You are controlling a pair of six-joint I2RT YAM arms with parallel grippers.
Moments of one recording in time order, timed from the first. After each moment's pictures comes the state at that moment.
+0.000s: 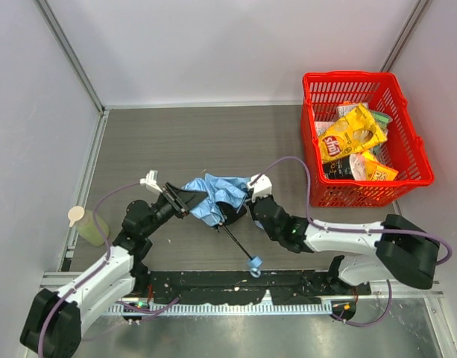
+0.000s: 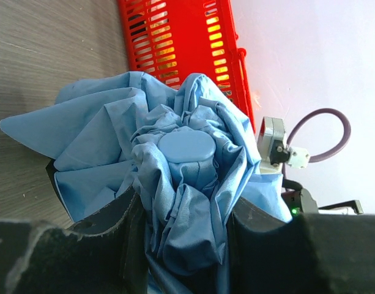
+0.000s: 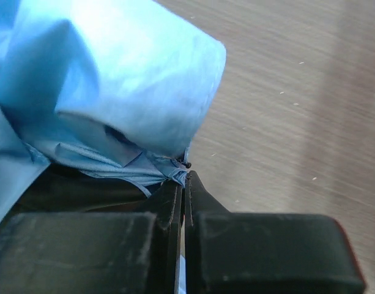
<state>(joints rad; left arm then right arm) -0.44 0.77 0.17 0.60 0.34 -1.26 1.06 1.26 0.51 0.33 0.62 0.21</state>
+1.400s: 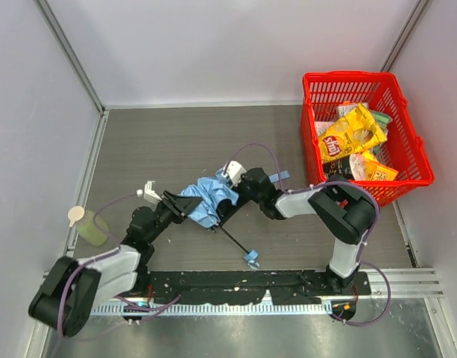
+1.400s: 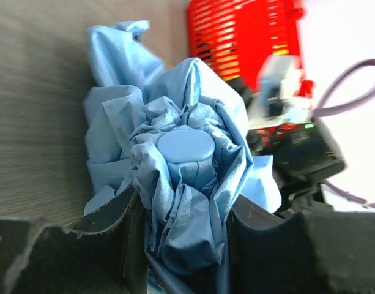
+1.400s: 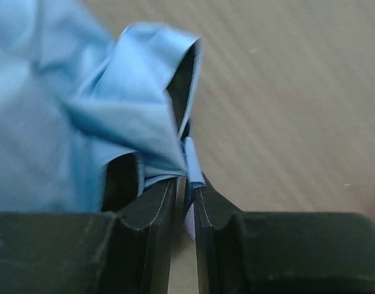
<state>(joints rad) -0.39 1.10 0.01 0.93 0.23 -1.22 0.72 1.82 0.79 0.61 0.10 -0.41</state>
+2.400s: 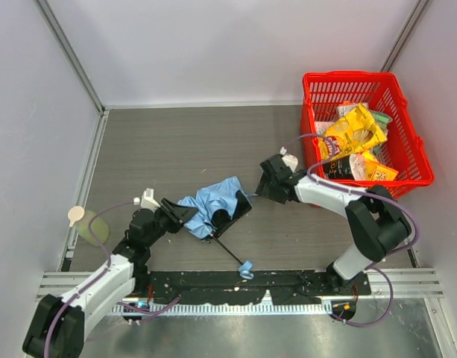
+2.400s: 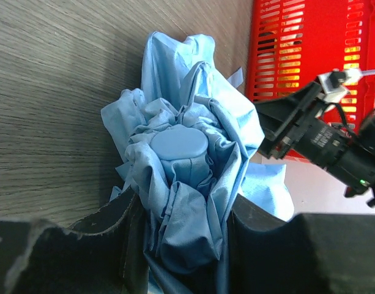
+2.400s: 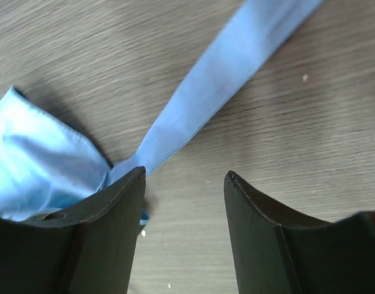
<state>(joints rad) -0.40 0.72 0.03 0.35 0.18 -1.17 0.62 1.57 0.92 -0.35 0.24 0.84</state>
